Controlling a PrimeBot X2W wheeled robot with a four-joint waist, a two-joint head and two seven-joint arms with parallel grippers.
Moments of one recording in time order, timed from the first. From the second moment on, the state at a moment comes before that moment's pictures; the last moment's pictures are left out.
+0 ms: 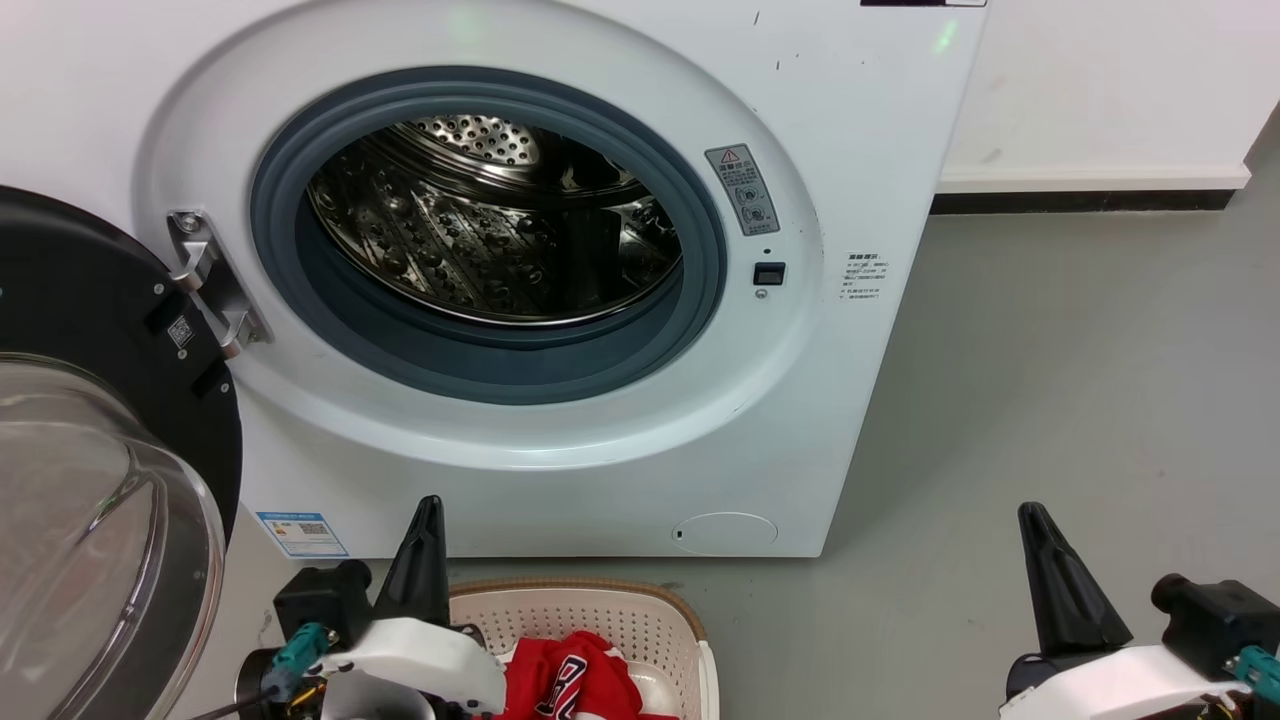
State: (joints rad) left arm -0.06 0.07 -0.14 0.24 -0.30 0.03 -0.22; right arm 0.11 -0.05 0.00 -0.05 0.24 0.13 -0.07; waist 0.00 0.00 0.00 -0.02
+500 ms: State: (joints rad) left arm -0.06 0.06 -0.09 0.24 -0.56 0.00 -0.15; right arm 0.08 -0.07 0.00 0.01 0.53 0.13 -0.05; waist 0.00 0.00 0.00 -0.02
